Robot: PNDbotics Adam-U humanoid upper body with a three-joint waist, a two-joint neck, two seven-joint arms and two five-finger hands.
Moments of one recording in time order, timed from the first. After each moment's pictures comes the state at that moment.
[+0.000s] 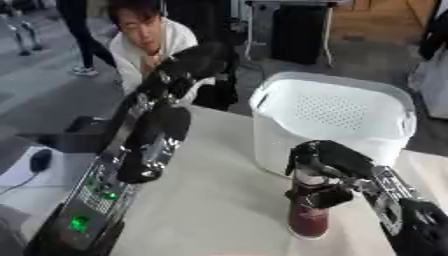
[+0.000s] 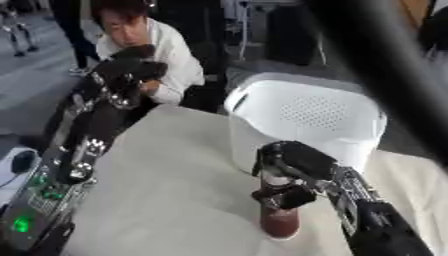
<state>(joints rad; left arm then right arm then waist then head) -0.30 0.42 -0.07 -1.98 0.09 -0.50 -0.12 -1.00 -0.07 0.18 -0.71 1.18 -0.91 0.11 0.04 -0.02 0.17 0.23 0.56</state>
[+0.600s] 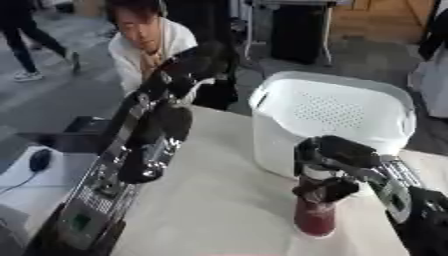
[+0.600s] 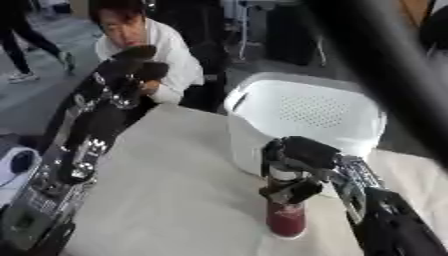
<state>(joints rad) -0.30 0.42 -0.07 -1.98 0.09 -0.50 -0.12 -1.09 -0.13 0.20 -0.72 0.95 -0.84 0.28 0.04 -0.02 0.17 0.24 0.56</state>
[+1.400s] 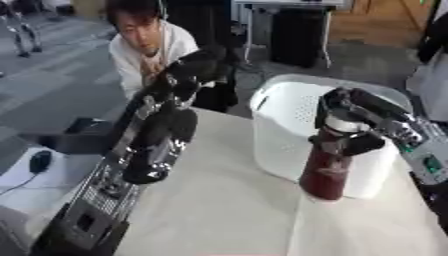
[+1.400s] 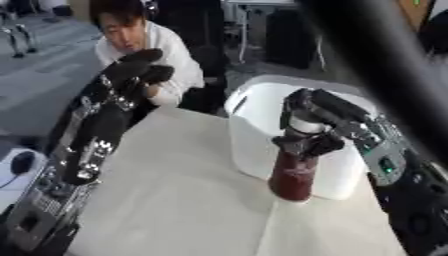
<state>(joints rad) -0.28 0.42 -0.07 -1.98 0.09 -0.50 -0.12 -1.19 -0.19 0.17 -0.74 0.60 -0.69 0.42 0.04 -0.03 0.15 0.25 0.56</state>
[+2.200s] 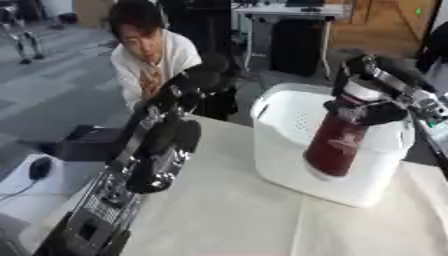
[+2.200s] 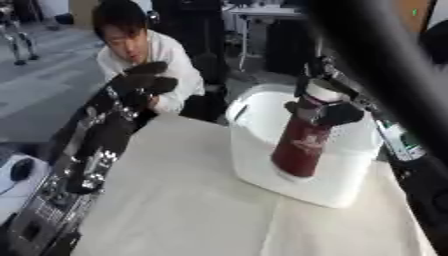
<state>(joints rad) -0.28 0.42 -0.07 -1.98 0.09 -0.49 -0.13 -1.28 -0.21 0.08 -0.70 0.52 -0.67 0.45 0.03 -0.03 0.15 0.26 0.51</state>
